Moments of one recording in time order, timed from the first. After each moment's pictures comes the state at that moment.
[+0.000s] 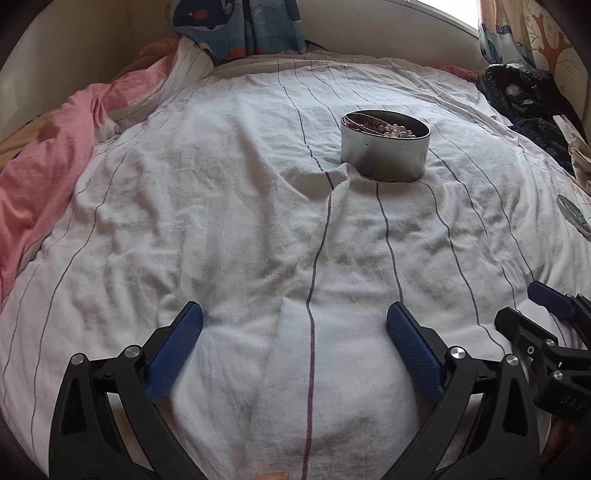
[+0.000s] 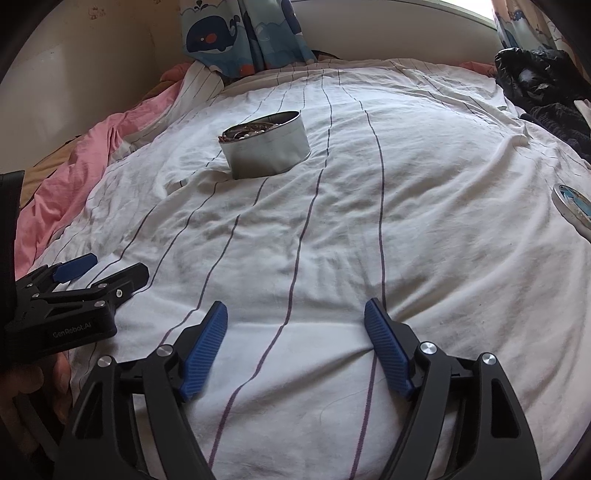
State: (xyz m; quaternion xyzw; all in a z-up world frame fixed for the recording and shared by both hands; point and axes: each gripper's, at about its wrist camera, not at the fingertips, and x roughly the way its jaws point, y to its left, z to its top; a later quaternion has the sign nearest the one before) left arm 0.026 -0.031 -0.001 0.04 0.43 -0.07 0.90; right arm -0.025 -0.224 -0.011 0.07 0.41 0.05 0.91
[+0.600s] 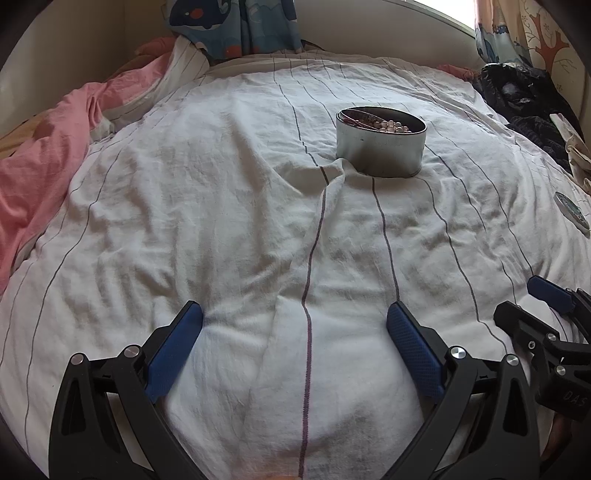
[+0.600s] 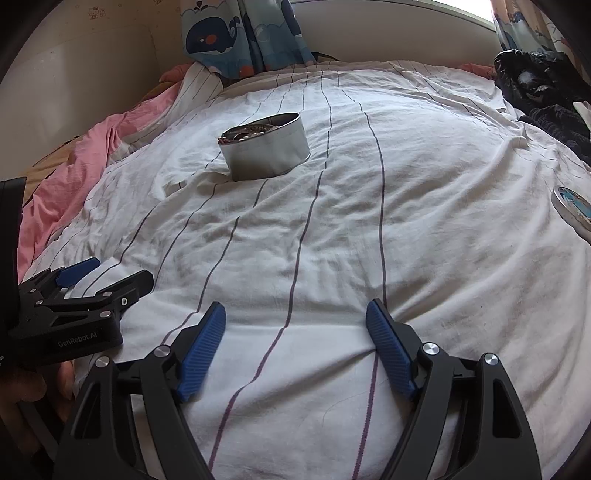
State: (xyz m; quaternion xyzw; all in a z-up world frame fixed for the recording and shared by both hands) left arm 0.025 -0.033 -0.006 0.04 0.43 -0.08 0.90; right arm -0.025 -0.224 -0.011 0.07 0.41 0.05 0.91
